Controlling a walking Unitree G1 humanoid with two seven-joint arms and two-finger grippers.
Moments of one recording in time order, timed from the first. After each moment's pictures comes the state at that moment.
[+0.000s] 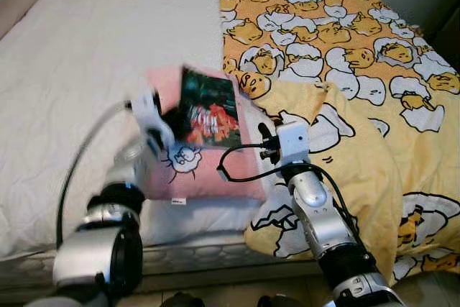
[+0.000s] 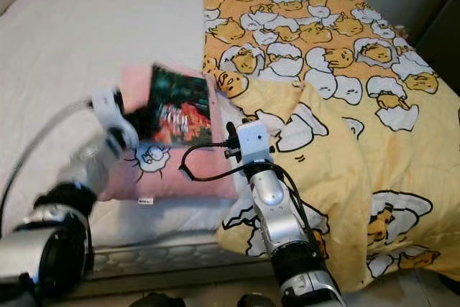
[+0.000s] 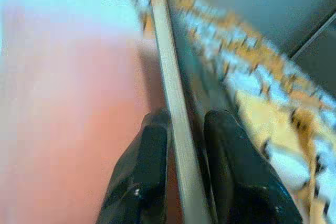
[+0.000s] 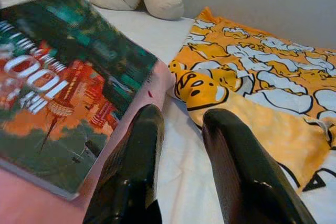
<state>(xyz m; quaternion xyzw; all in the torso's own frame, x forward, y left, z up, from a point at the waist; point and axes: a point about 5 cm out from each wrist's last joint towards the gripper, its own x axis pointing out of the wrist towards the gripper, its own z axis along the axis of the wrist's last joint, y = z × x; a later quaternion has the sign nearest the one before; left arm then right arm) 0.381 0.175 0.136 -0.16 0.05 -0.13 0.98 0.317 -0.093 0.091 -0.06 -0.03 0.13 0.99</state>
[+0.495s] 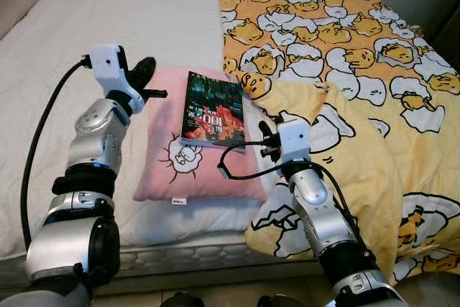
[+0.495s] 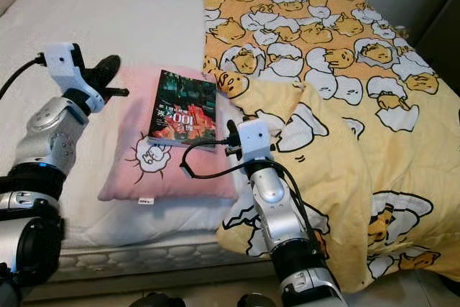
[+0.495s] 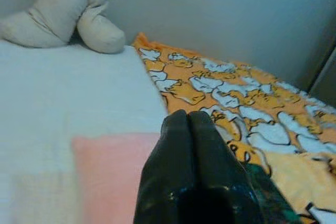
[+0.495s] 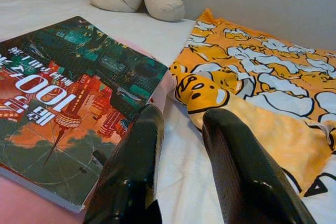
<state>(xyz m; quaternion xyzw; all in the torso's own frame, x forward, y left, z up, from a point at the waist) 0.384 0.210 0.187 -0.05 -0.04 -0.11 0.99 0.320 -0.094 0.093 -0.06 -0.03 0.13 0.99</state>
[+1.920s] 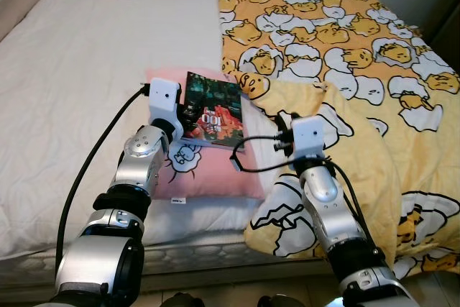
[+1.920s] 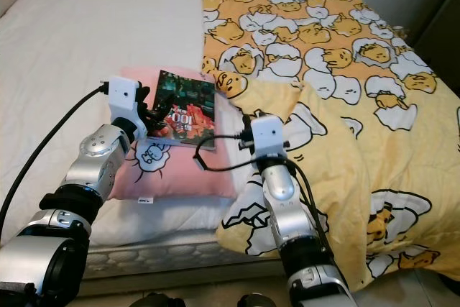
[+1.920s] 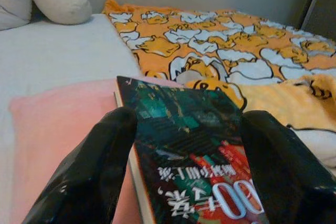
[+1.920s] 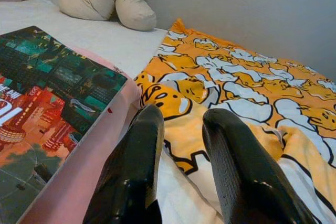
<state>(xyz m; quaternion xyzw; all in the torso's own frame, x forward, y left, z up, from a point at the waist) 0.375 0.150 0.136 0.03 0.01 -0.16 0.99 0.326 -0.114 0.101 -0.08 -0.05 0.08 0.99</state>
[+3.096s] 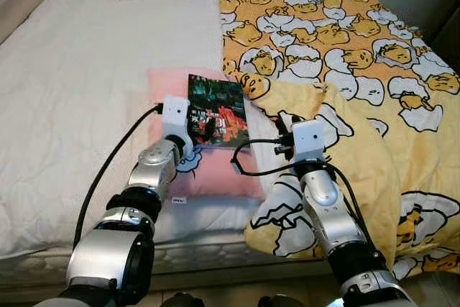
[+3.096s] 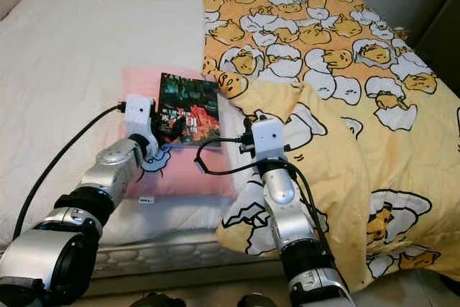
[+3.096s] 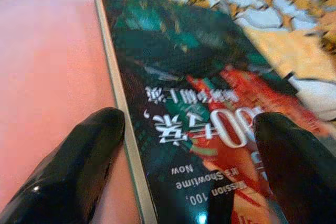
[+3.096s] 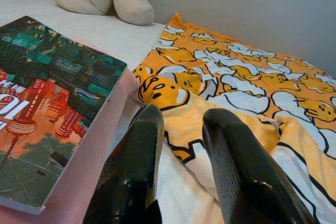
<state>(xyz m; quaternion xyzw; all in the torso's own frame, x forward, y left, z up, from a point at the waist) 0.371 0.137 0.096 -0.01 0.13 -0.13 0.98 0.321 -0.117 0.092 -0.08 -0.04 0.08 0.99</state>
